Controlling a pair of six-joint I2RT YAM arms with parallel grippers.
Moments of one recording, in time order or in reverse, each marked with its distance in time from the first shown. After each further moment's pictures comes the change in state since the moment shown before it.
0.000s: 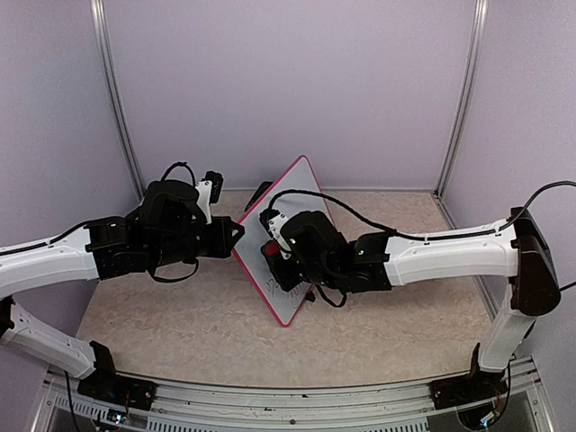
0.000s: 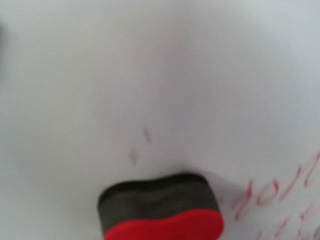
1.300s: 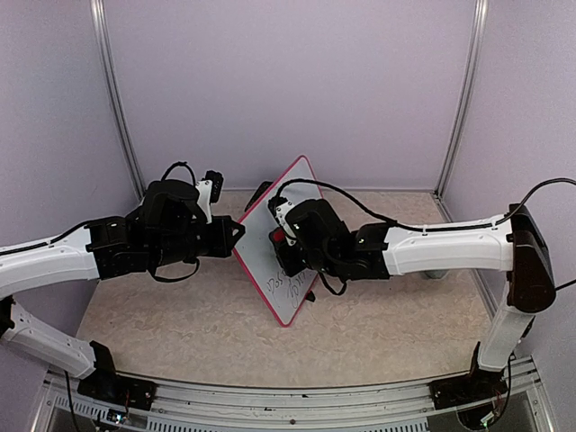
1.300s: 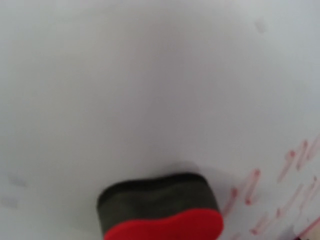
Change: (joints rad) left arm 0.000 0.003 0.001 0.007 0.001 -0.004; right arm -0.065 0.017 0.019 0.010 0.042 -0.011
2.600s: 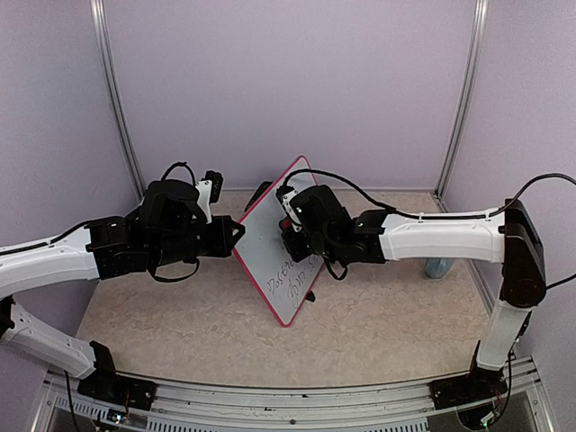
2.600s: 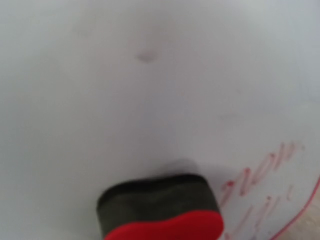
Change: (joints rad) left arm 0.000 -0.001 0.000 -0.001 0.000 -0.005; right arm -0.079 0.039 0.066 -0.054 0.002 -0.037
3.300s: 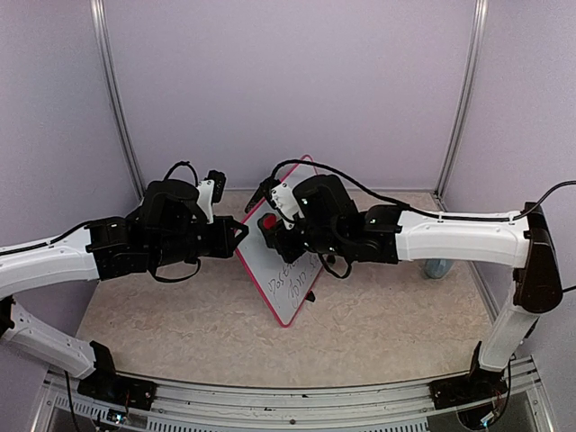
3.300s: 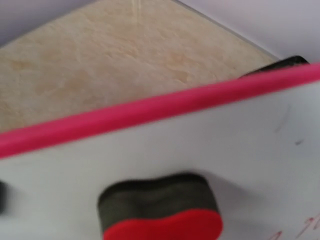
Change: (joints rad) left arm -0.006 0.000 0.000 0.016 0.023 0.005; right arm 0.052 -0.080 0.018 -0.003 -0.167 -0.052
